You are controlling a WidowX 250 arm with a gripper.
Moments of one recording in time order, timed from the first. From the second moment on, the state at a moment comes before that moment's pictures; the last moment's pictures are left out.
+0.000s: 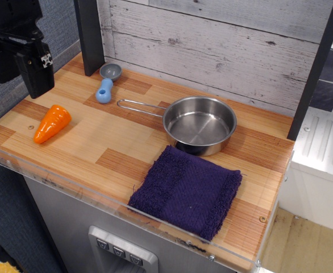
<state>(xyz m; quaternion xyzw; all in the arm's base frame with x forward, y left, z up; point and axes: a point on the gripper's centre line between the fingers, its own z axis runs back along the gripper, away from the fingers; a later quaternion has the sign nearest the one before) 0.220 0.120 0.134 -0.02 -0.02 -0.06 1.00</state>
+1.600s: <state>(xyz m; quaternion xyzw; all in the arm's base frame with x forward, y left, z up) 0.338 -0.060 0.060 0.00 -0.04 -0.26 0.97</state>
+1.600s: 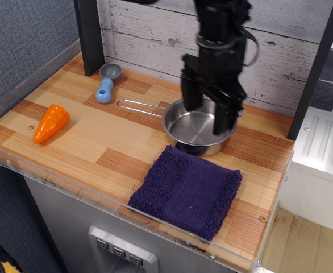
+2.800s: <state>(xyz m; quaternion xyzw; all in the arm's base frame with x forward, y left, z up) 0.332 -0.083 0.022 -0.03 0.06 -0.31 0.95</state>
